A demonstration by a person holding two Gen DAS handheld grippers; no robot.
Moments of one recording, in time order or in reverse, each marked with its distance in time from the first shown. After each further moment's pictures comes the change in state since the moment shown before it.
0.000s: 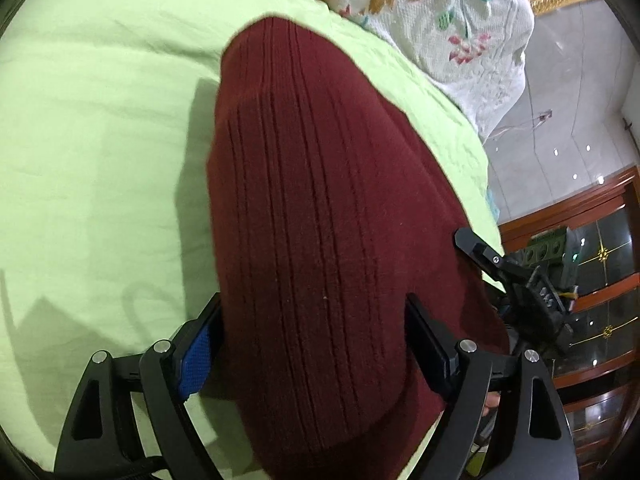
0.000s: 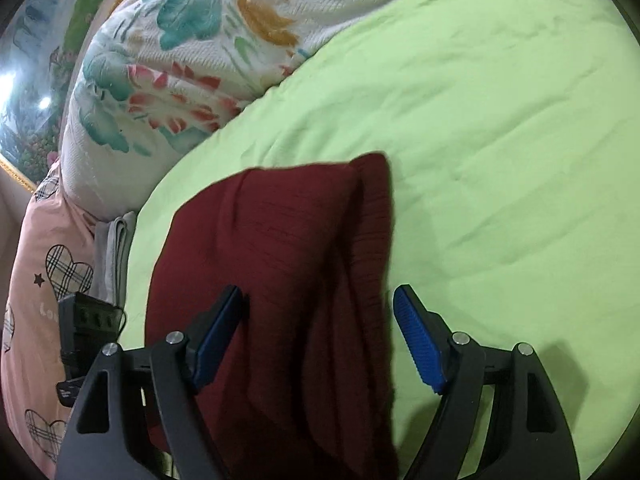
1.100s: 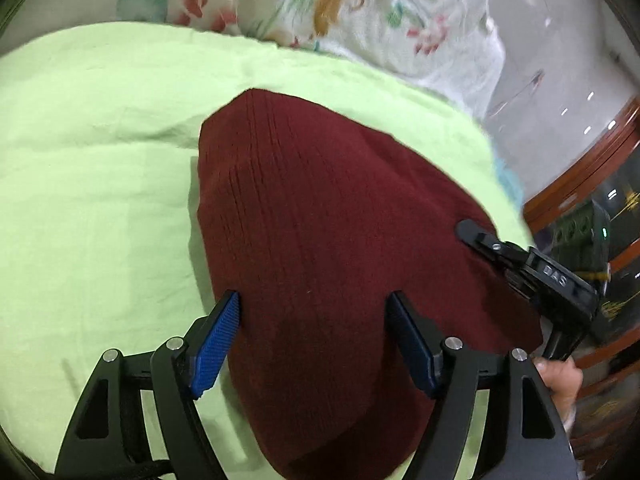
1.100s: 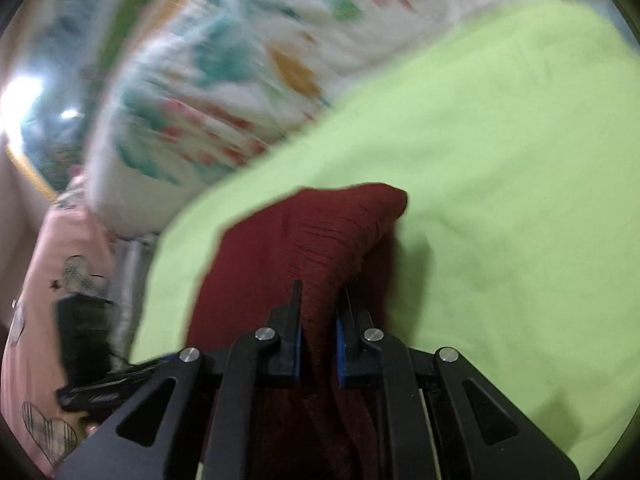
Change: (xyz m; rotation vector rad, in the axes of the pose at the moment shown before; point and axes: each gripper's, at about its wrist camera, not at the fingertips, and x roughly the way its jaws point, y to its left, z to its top) left arm -0.006 -0.060 -0.014 0.218 -0.094 0.189; right arm -0.027 -0.004 -0.006 0.009 -0.068 0.042
